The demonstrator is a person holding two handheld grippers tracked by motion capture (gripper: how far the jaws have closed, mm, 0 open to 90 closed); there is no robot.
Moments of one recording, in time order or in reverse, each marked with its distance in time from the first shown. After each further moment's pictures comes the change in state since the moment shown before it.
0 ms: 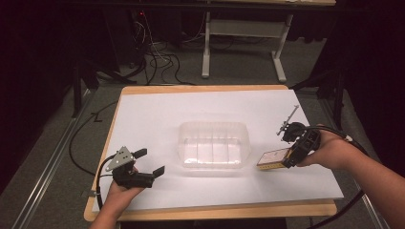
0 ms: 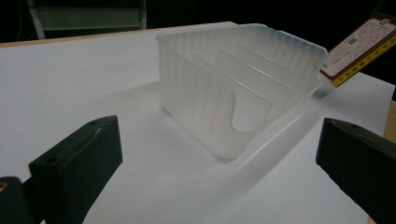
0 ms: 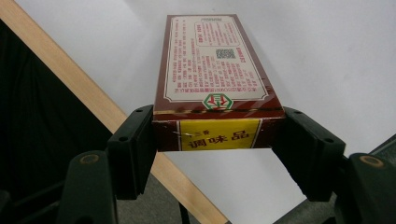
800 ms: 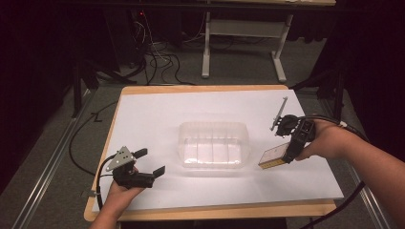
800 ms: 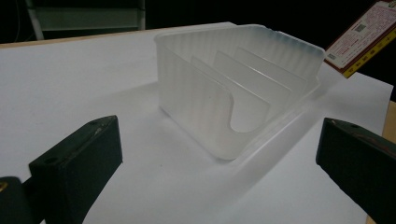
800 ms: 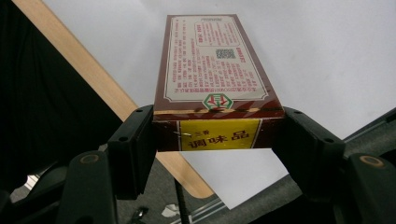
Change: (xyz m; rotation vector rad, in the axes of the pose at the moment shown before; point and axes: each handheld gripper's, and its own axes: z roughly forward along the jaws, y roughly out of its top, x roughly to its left) left arm -0.001 0.001 0.001 -0.003 -0.003 0.000; right arm 0.007 0.025 -0.027 0.110 -0.027 -0.085
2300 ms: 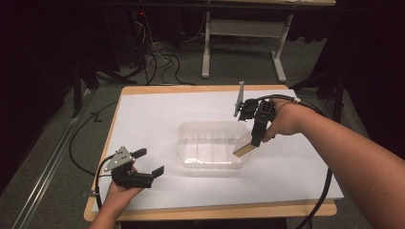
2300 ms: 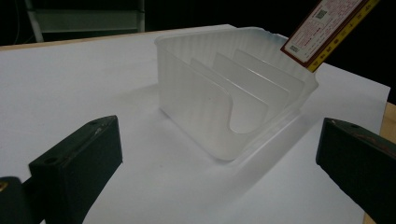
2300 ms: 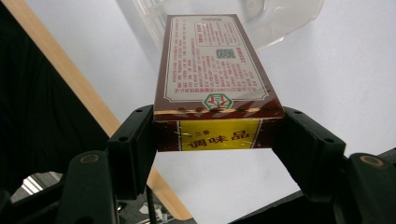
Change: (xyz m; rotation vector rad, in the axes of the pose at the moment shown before) left arm 0.001 0.000 -0.003 -0.008 -0.004 -0.002; right arm 0.012 0.096 -0.021 0.026 -0.021 -0.135
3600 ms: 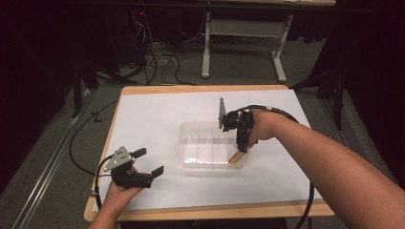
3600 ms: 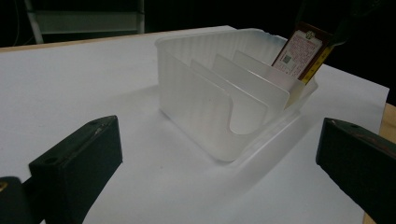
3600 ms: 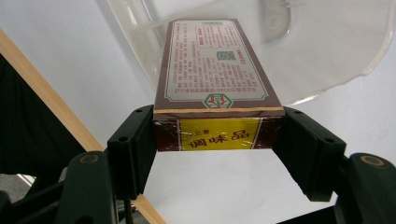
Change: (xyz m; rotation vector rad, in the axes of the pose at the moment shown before) left arm 0.001 0.000 -0.001 -0.002 -0.002 0.003; right arm 0.003 0.047 0.059 0.105 0.001 -0.085
